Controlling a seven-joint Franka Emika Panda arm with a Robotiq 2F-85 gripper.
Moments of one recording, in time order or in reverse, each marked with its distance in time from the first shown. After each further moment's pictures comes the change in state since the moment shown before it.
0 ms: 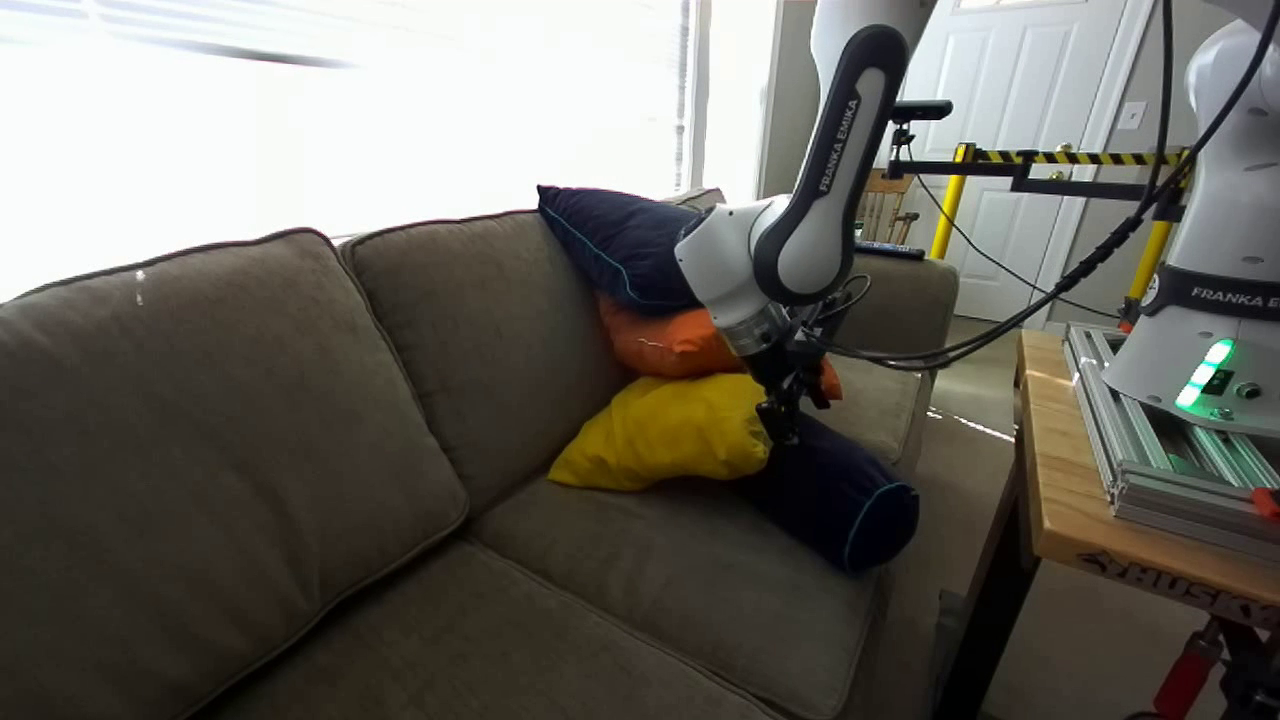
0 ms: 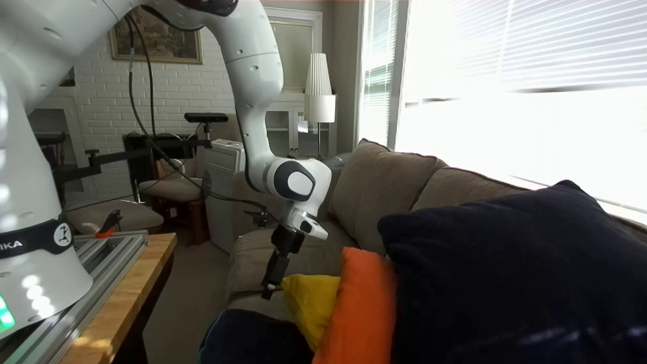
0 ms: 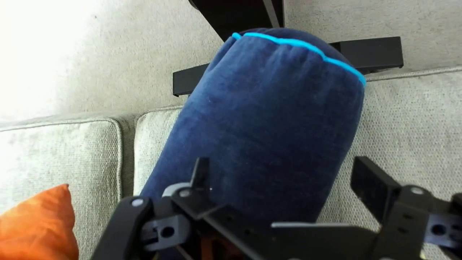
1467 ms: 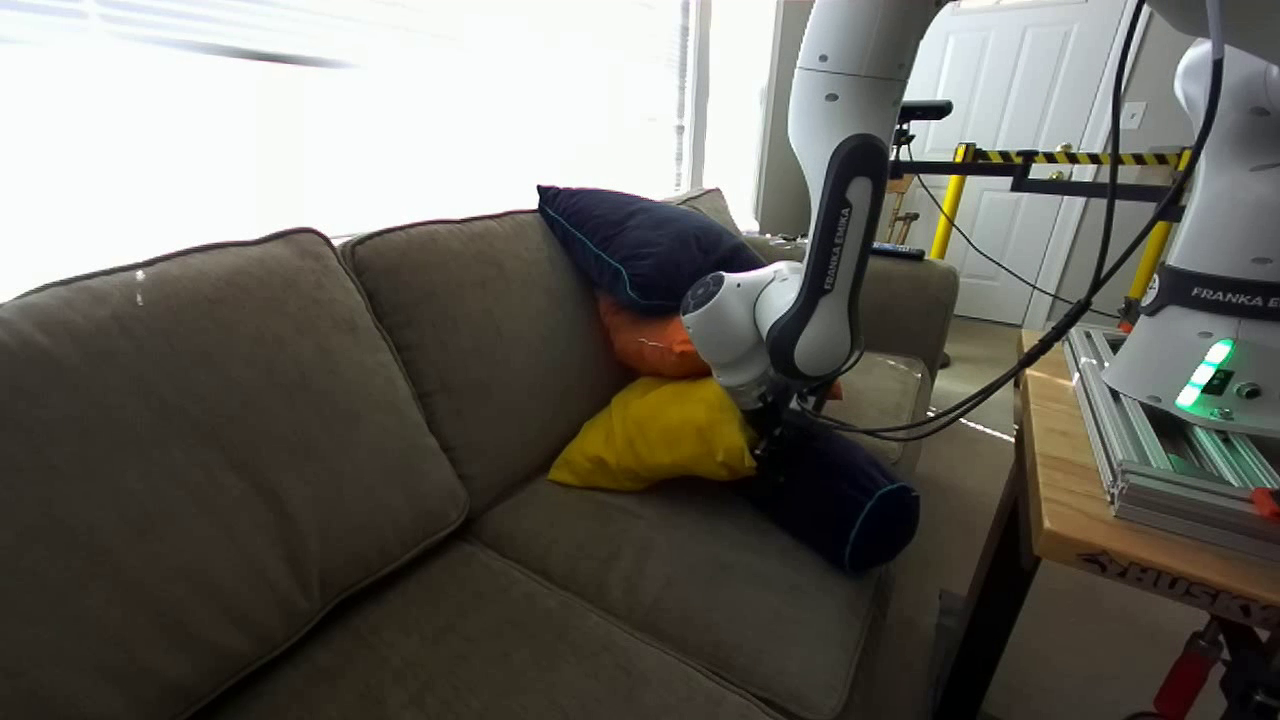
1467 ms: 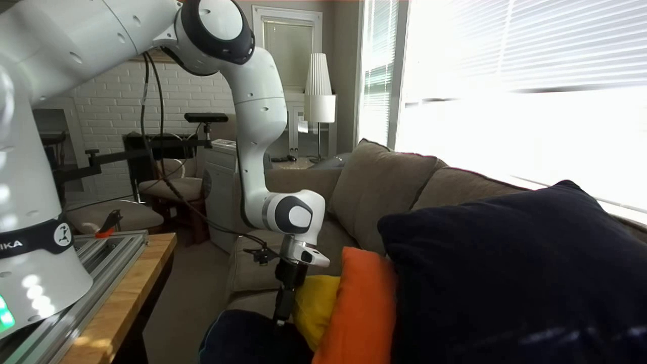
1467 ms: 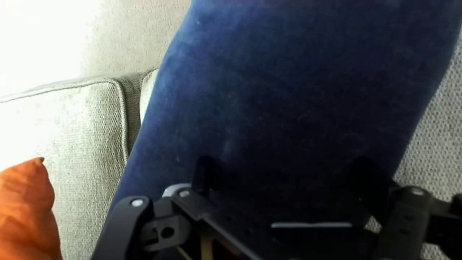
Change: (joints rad) arm 0.114 0.240 -0.121 0.112 -0.086 0.174 0.149
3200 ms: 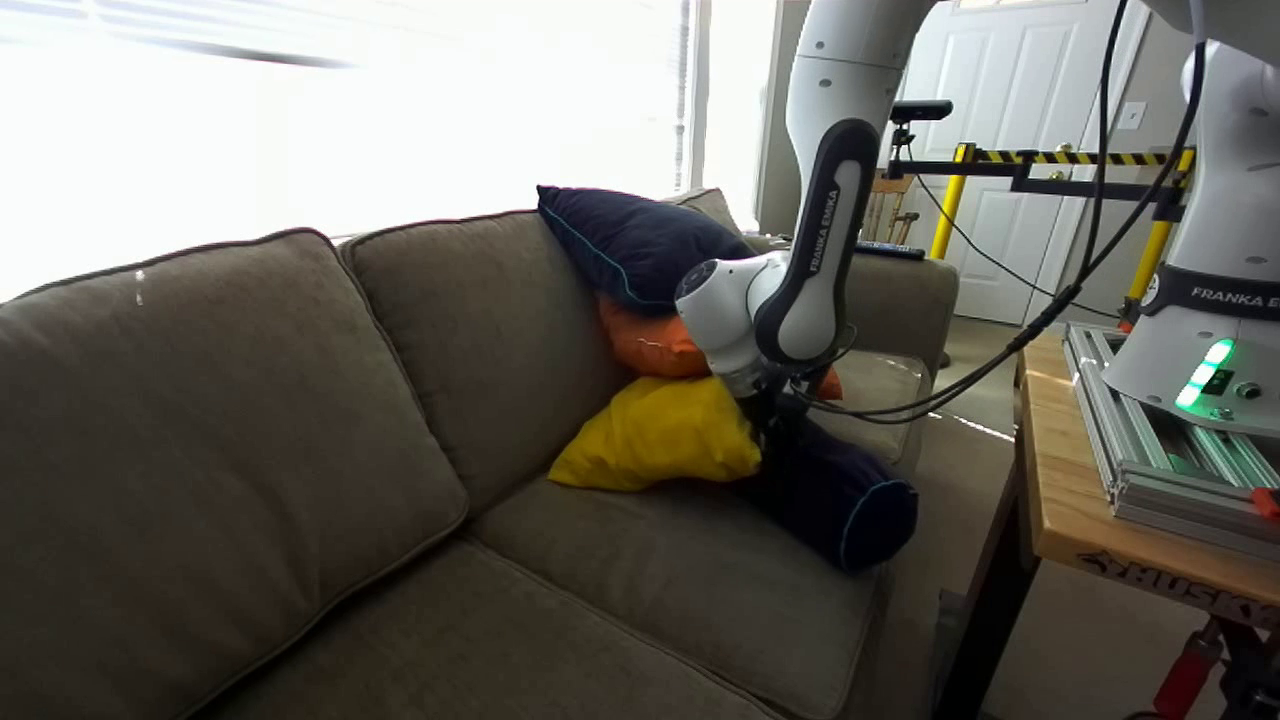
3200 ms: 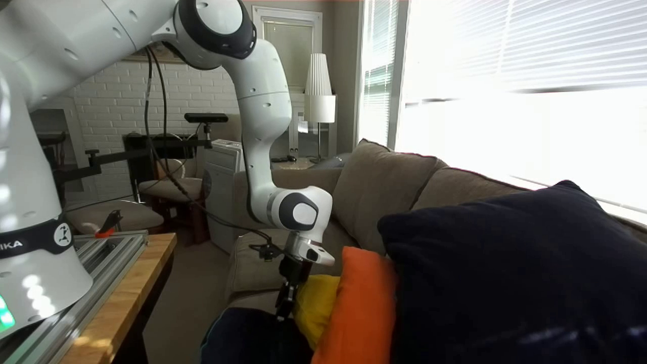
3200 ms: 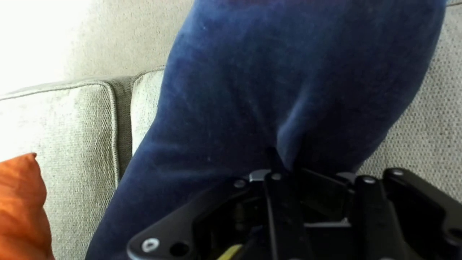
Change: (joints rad) arm -0.074 -0.034 0.046 0.008 0.026 -0.033 -0.079
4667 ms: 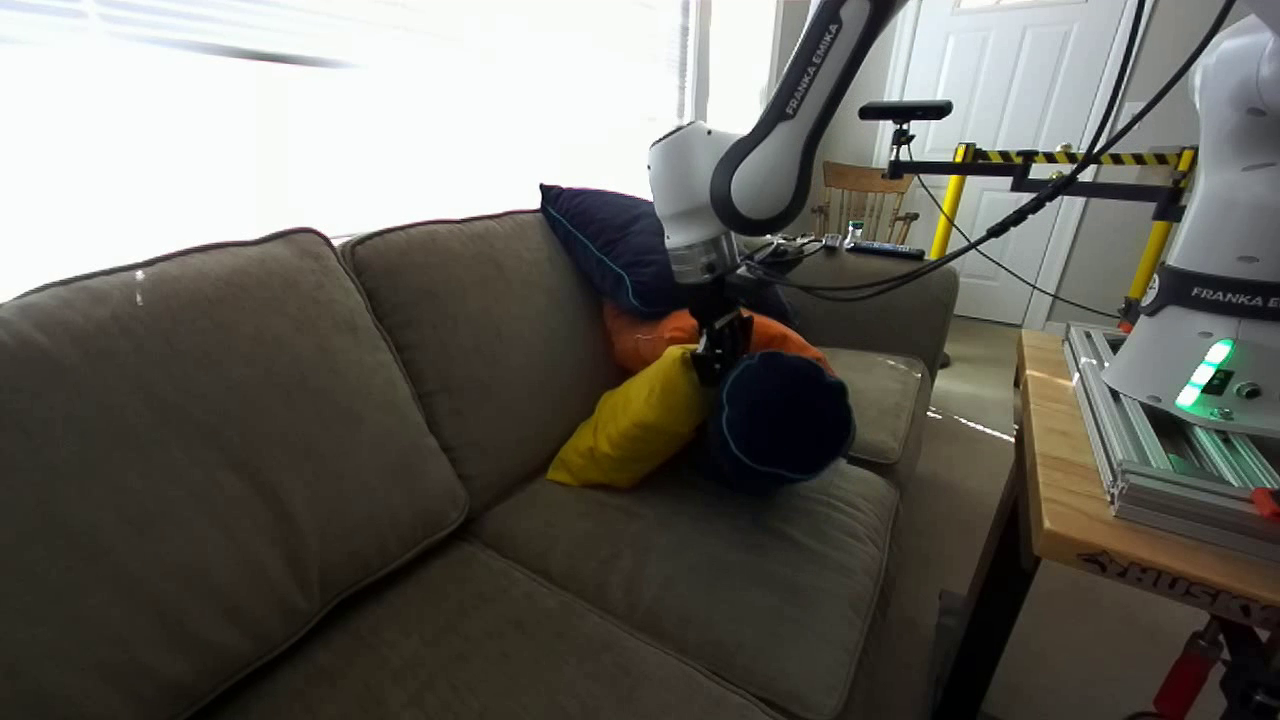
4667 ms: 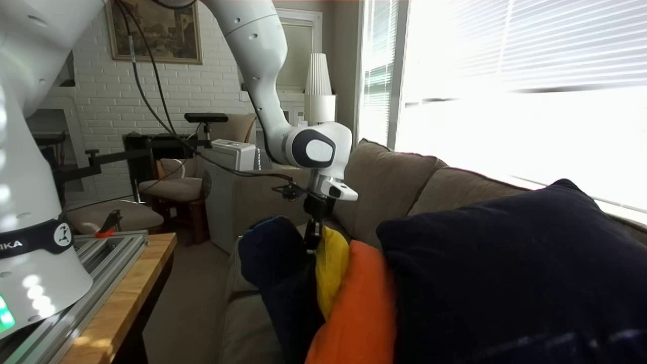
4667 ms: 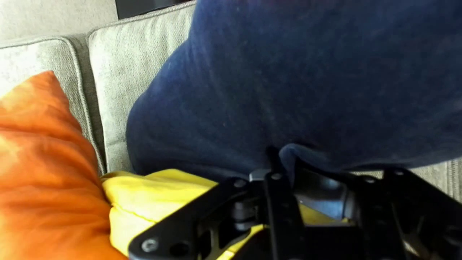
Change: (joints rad) arm -0.093 -0.328 0.096 -0.043 0.110 -0.059 -0.104
